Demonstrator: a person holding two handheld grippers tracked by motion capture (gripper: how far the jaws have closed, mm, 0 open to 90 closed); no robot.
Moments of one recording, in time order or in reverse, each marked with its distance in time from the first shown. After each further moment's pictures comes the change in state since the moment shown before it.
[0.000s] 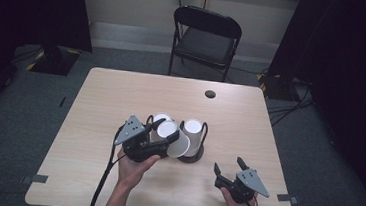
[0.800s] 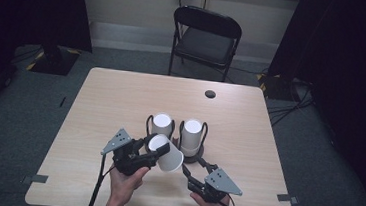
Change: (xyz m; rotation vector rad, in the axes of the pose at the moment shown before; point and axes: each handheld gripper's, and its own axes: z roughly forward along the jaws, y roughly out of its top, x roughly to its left) left arm 0.010 -0.033 -0.028 0.021 -0.051 -0.209; right arm 0.074 0.022 0.011 -0.104 0.350 -0.117
